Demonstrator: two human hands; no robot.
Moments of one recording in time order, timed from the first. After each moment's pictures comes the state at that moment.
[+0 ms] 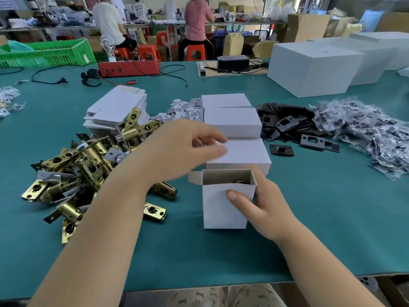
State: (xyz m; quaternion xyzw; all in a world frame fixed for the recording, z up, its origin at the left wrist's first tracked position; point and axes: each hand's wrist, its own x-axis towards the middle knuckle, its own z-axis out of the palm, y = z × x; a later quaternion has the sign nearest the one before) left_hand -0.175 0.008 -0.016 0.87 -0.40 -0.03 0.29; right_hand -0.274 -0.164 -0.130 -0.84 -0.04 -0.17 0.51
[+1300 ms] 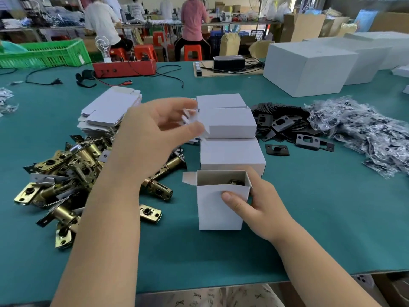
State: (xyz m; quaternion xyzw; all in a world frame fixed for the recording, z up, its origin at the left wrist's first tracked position) left_hand -0.180 0.016 -0.015 0.76 -0.30 0.06 0.57; right_hand -0.274 -0.163 -0.126 -0.85 -0.03 -0.16 0.51
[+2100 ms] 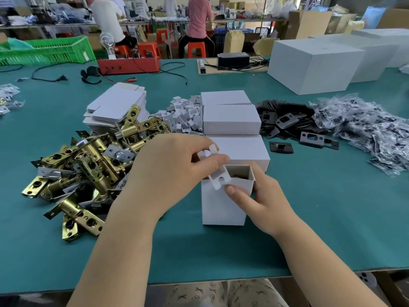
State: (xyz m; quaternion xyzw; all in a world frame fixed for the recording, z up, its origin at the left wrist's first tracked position) left_hand -0.212 0.012 -0.035 0.86 -0.36 0.15 0.33; right_hand -0.274 -0.164 -0.130 -0.84 -0.03 -0.17 0.51
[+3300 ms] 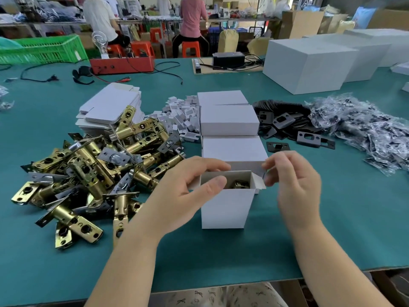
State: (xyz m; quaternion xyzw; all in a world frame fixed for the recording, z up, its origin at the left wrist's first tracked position) left_hand -0.203 0.015 -0.088 0.76 -0.40 -0.05 0.50; right_hand -0.270 -0.181 -0.119 -0.71 0.08 -0.41 0.56
